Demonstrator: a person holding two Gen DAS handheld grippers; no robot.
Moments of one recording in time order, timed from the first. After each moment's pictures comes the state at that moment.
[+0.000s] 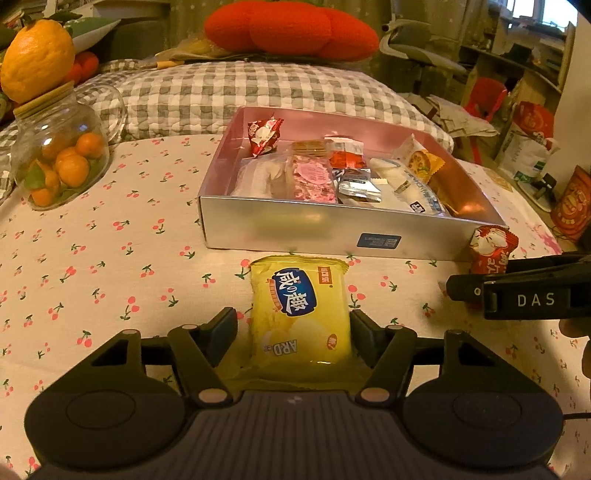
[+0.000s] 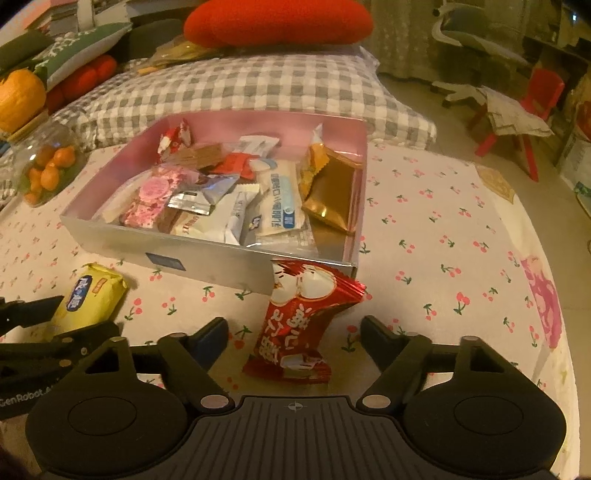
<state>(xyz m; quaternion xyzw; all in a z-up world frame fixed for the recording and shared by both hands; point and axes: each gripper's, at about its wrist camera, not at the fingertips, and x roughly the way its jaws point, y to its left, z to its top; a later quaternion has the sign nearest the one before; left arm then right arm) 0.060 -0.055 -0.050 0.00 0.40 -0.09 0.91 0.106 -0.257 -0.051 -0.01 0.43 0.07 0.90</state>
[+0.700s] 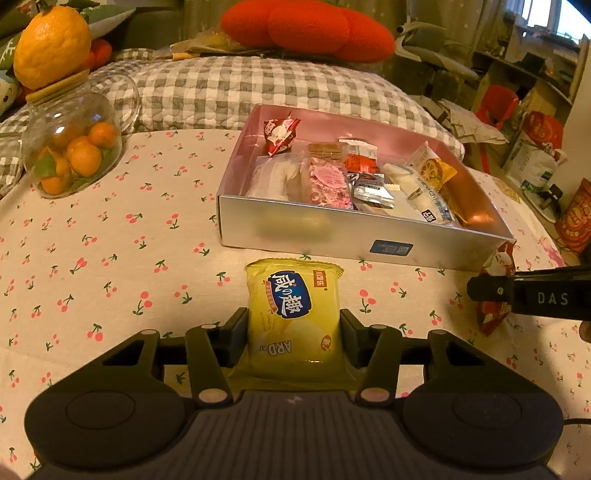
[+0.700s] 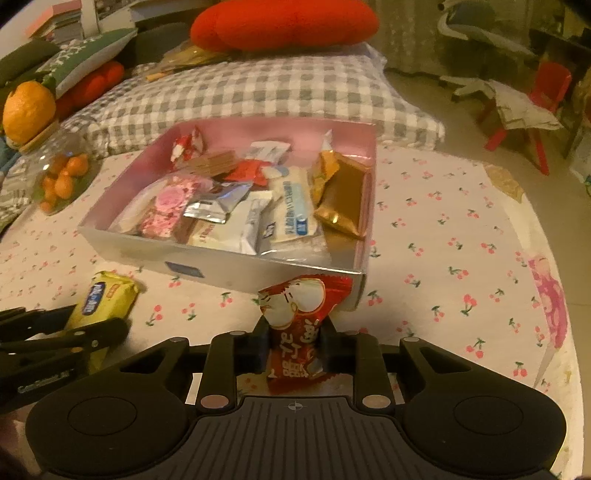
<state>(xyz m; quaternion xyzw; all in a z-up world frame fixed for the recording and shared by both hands) 0.064 -0.047 -0.045 -0.02 0.41 -0.07 0.91 0.106 -0.259 -0.040 0.02 0.44 0.10 0.89</state>
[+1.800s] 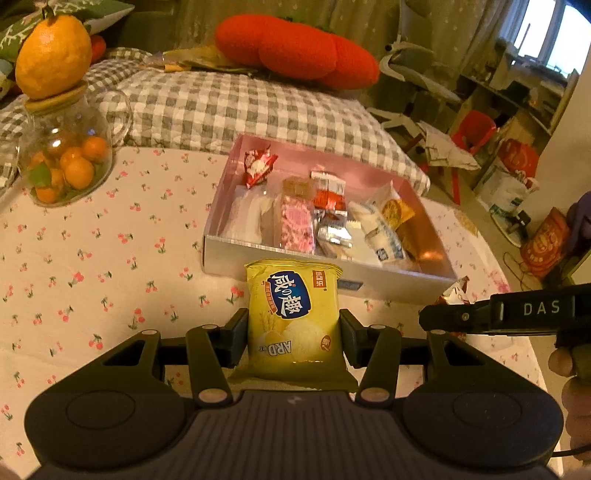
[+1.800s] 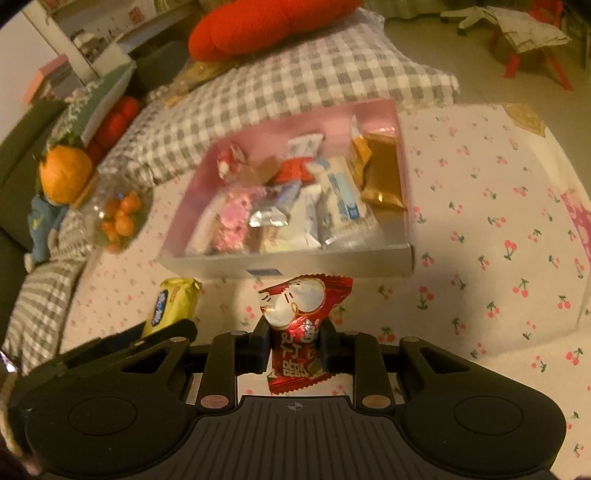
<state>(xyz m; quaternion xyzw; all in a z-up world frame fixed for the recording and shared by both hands) 0.059 -0.040 -0.004 -0.08 0.40 -0.11 0.90 0.100 -0.271 -0.004 0.17 0.48 0.14 0.85</state>
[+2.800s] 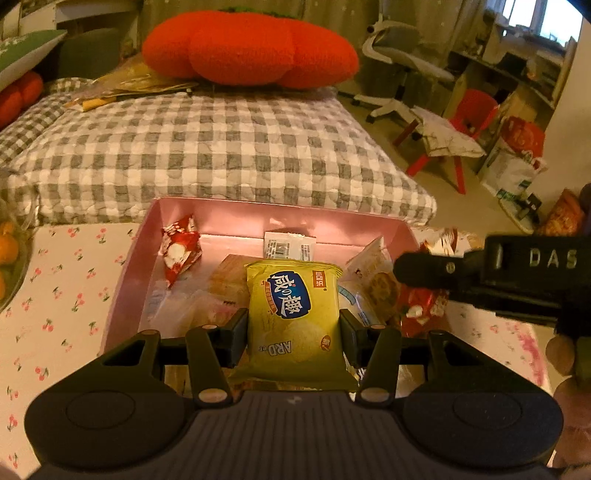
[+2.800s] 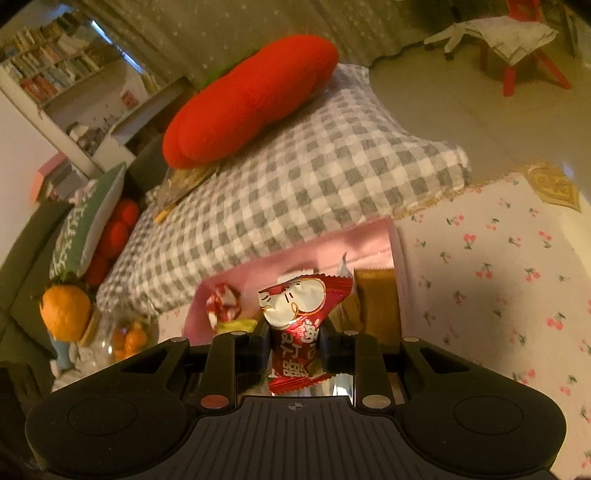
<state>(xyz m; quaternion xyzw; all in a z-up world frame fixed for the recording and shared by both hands) 0.186 -0.119 -0.010 -0.02 0.42 -0.12 0.90 0.214 -0.317 -0.009 0.28 0.39 0.14 0.87</state>
